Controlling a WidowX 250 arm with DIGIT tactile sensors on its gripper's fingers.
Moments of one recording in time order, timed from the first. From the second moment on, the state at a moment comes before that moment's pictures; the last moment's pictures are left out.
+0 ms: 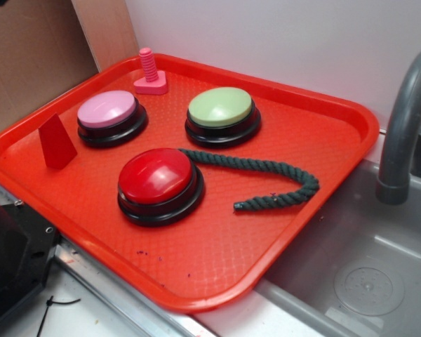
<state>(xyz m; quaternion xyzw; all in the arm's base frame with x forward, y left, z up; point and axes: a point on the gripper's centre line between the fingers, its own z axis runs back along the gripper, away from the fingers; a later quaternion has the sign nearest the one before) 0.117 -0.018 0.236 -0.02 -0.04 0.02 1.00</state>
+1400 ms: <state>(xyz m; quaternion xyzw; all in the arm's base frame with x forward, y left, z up) 0.236 -0.073 0.141 0.00 -0.09 -0.42 0.90</state>
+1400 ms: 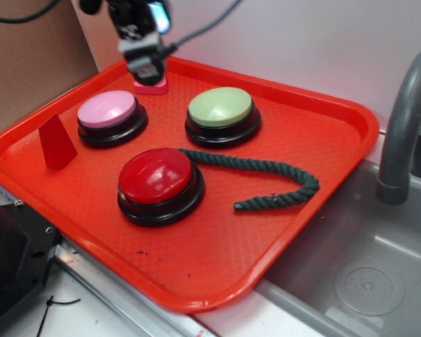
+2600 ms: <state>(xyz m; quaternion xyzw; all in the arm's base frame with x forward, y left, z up) 0.271 -0.135 0.030 -0.01 -0.05 -0.61 0.79</state>
